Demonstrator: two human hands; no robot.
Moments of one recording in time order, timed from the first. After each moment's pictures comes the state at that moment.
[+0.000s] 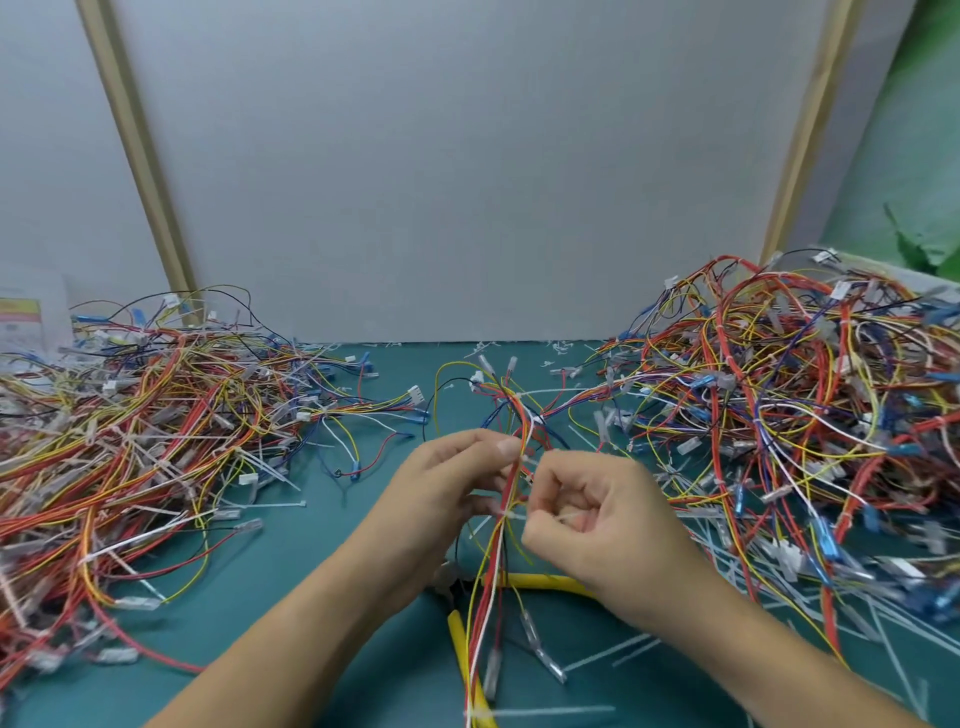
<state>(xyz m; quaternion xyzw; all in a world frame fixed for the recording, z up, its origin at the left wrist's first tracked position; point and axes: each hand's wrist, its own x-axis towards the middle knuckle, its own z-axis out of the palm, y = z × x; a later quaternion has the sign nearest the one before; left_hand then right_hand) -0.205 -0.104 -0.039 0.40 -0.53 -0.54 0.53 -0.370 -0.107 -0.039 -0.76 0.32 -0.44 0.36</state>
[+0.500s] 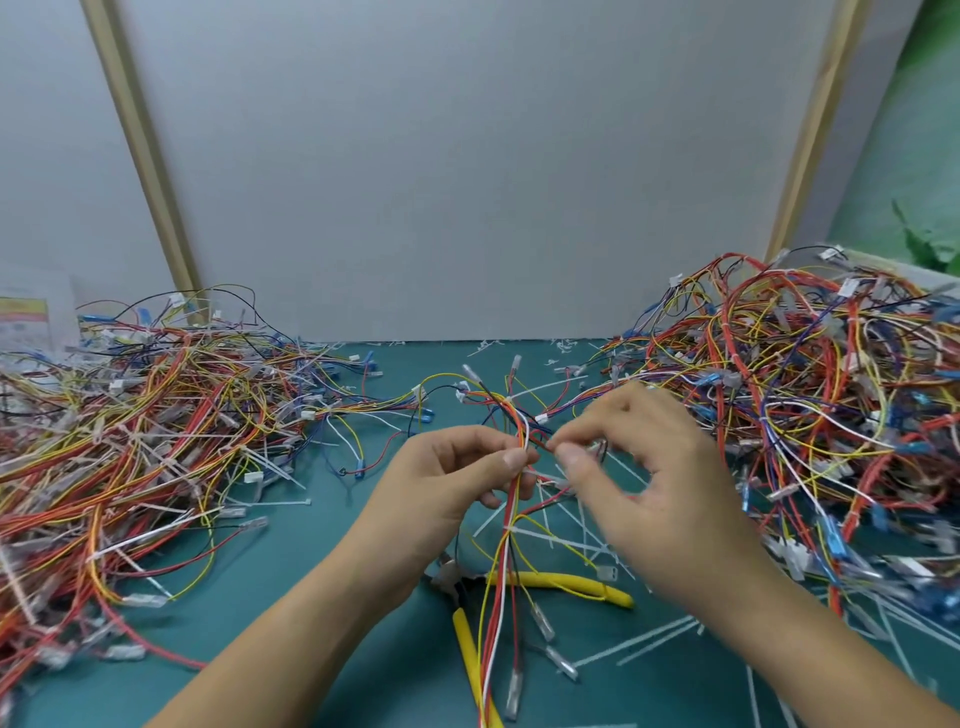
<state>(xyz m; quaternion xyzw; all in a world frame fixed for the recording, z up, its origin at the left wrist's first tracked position) -0.199 -0.101 -0.037 0.42 -0.57 -0.46 0.53 -0.387 -0.110 -0.020 -0.79 0.37 -0.49 0.05</state>
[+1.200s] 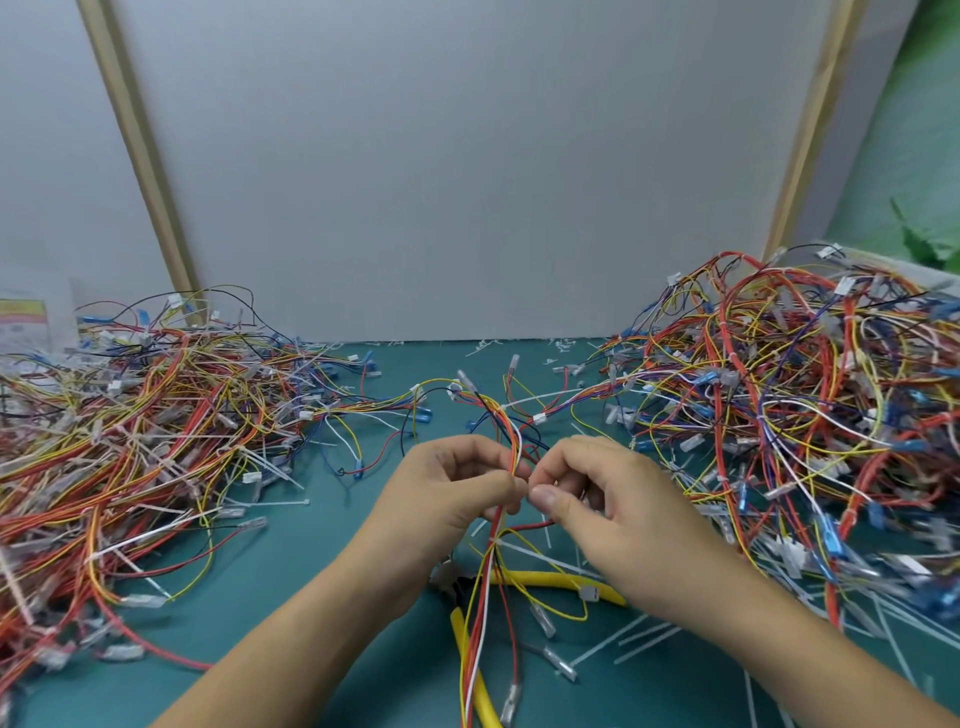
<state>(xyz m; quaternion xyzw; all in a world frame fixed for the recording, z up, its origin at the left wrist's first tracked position) -0.206 -0.096 -0.034 0.46 -0.55 -0.48 0.51 -0.384 -0.114 -0.032 -0.82 0.40 -0.35 0.22</state>
